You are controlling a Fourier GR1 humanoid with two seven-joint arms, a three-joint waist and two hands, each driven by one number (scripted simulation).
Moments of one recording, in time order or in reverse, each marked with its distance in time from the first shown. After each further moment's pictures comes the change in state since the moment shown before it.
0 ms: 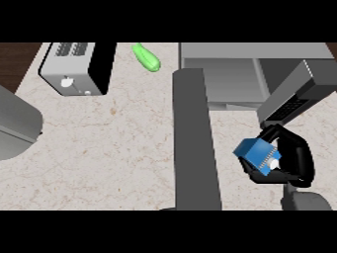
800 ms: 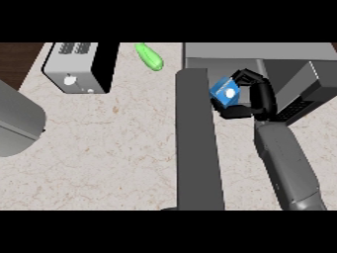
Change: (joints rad) left arm -0.060 0.018 0.067 0.086 0.011 -0.046 -0.010; right arm -0.539 0.006 -0.070 0.492 0.116 -0.191 0.111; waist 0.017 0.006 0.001
